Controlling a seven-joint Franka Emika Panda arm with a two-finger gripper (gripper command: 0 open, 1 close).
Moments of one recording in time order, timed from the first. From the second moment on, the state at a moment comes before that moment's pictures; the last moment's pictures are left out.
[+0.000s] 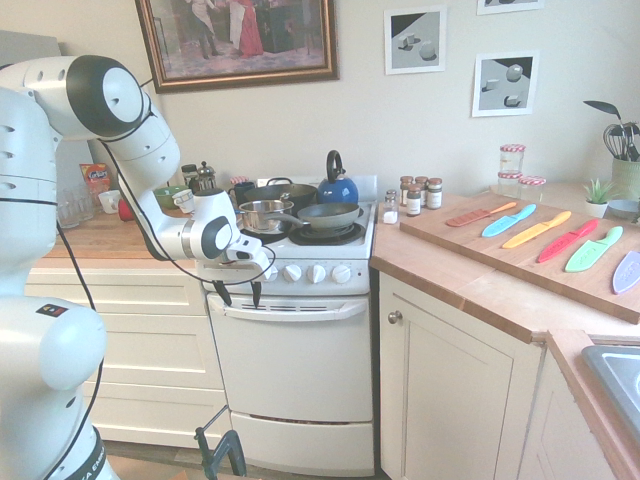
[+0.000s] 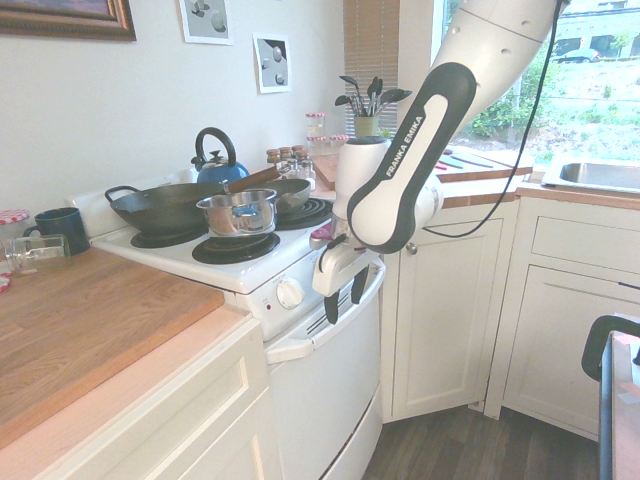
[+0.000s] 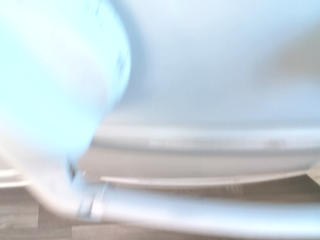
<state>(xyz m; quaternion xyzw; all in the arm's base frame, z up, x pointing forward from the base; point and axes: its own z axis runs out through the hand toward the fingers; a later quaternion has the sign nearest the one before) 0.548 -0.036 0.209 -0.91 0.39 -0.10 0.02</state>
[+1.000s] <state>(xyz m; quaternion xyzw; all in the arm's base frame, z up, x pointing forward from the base) 0.511 -0.124 0.131 -0.92 0.37 -0.09 -0.01</state>
